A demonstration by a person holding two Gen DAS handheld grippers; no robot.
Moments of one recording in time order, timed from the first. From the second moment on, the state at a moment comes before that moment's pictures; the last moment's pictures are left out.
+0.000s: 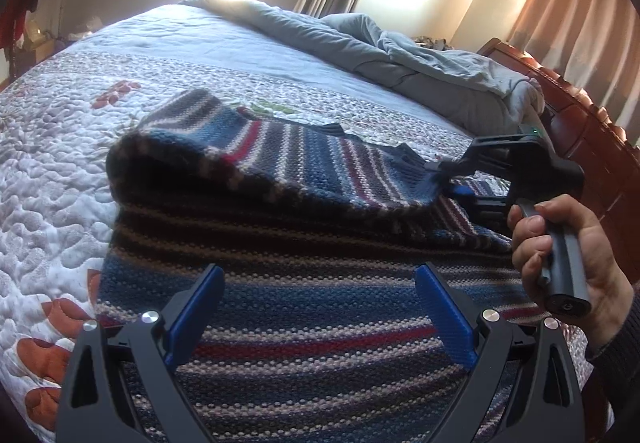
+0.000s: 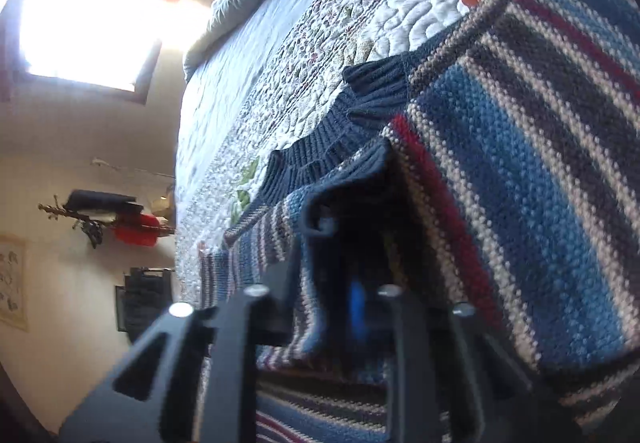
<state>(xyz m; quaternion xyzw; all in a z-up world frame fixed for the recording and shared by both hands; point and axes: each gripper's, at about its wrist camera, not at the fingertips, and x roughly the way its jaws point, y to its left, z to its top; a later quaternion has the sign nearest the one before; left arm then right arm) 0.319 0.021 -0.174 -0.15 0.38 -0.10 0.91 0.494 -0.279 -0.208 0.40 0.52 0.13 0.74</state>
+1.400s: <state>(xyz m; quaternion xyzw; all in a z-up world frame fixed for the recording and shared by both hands) 0.320 0.019 -0.185 -0.17 0.39 -0.13 0.90 0.515 -0.381 -0.200 0.30 0.53 0.02 0.79</state>
